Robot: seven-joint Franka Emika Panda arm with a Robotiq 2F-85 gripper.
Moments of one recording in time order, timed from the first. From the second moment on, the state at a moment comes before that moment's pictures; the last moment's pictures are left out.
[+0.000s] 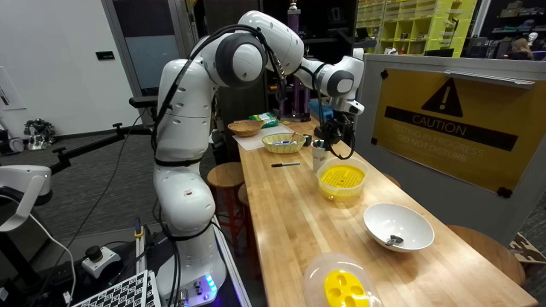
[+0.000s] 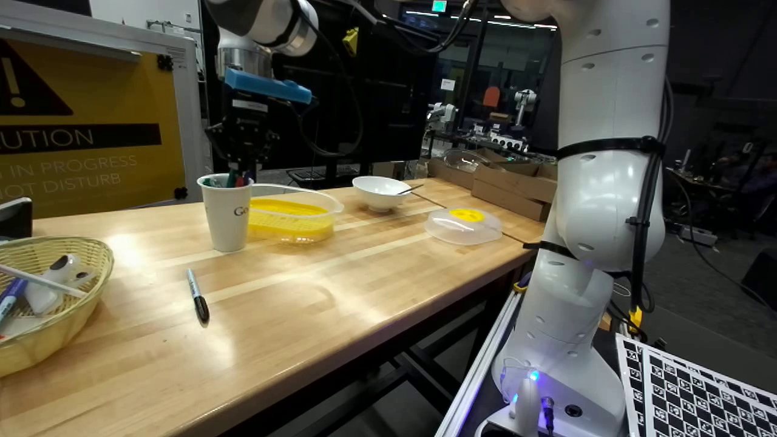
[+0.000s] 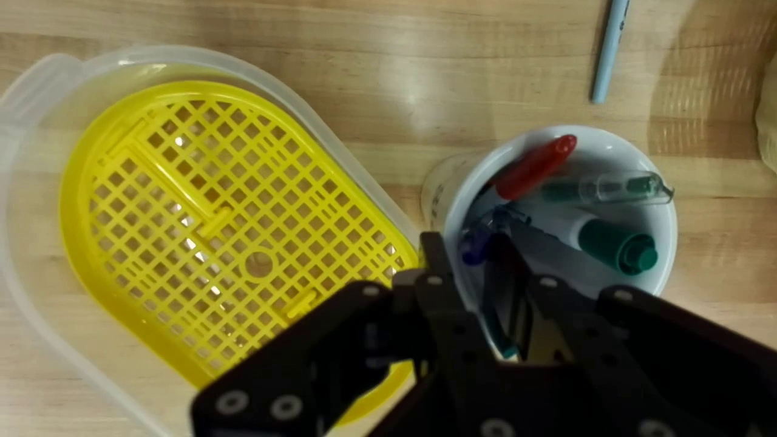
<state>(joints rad) 0.10 0.25 0.06 -1.75 0.15 1.90 0.35</state>
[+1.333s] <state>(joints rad) 0.05 0.25 0.03 -1.75 0.15 1.90 0.35</state>
